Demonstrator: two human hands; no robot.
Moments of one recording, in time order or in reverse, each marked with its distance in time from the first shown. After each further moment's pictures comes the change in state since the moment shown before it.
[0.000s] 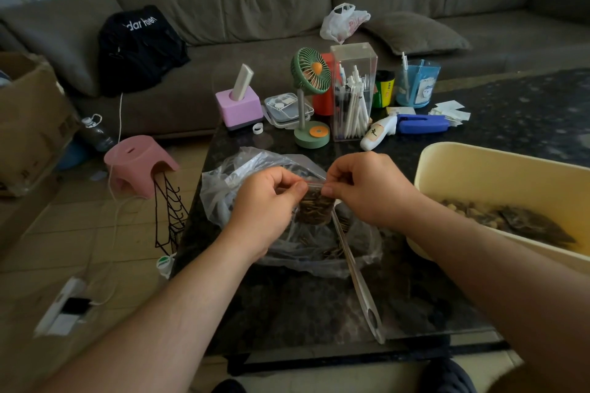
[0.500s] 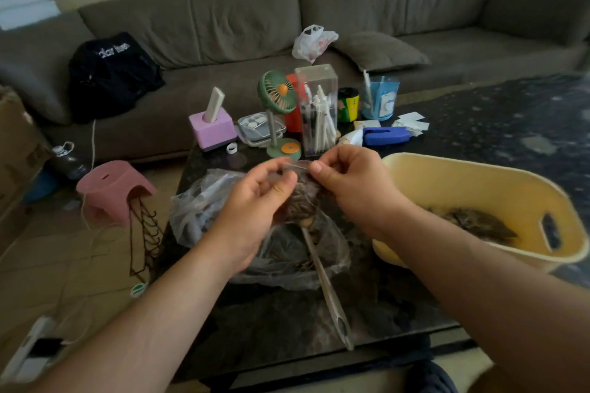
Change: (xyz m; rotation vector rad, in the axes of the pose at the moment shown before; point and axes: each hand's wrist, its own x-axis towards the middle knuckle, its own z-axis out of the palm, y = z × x) left_hand -0.009 0.036 0.018 -0.481 -0.177 -0.056; right_hand -0.019 0.001 -0.019 0.661 0.258 0.140
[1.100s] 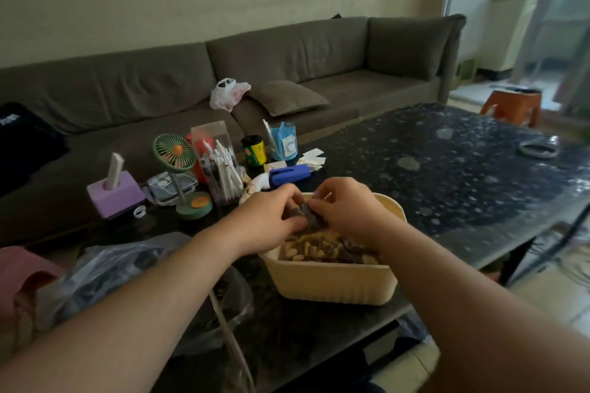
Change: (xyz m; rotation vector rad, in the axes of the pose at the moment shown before) left_hand 0.056 0.036 0.170 1.199 -0.544 0.133; right_hand -0.018 0.014 -0.168 -0.479 0.107 0.213
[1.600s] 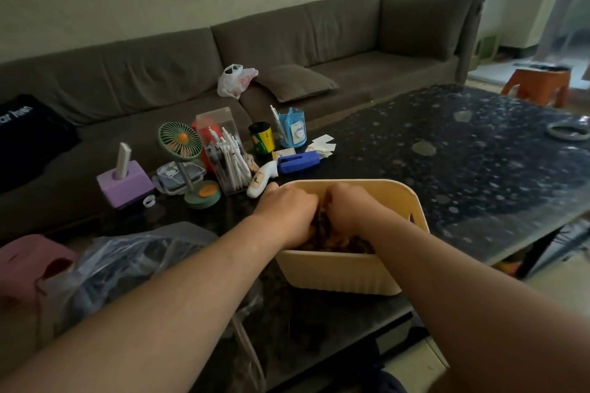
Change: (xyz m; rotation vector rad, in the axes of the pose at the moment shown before) left_hand 0.036 0.005 0.036 0.622 0.007 0.104; right_hand 0.033 0.006 0.025 -0.443 -0.253 0.175
